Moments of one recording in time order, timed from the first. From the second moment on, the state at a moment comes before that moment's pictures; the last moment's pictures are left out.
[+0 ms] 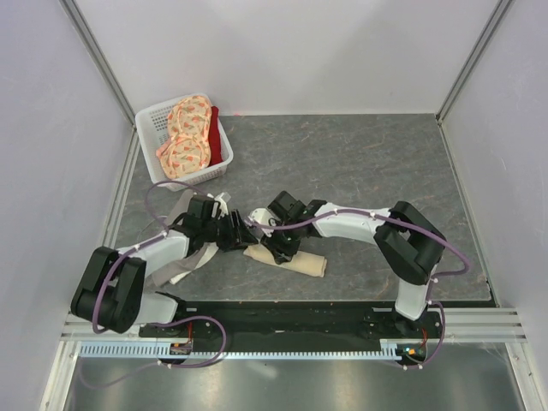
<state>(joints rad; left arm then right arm) -0.33 1.35 0.49 0.00 0.54 -0.65 0.91 1.83 1.14 -0.44 -0.33 -0.21</state>
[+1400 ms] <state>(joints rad) -0.40 1.36 0.40 0.13 0.63 -0.62 0.63 2.20 1.30 -0.74 -1.18 -0.14</state>
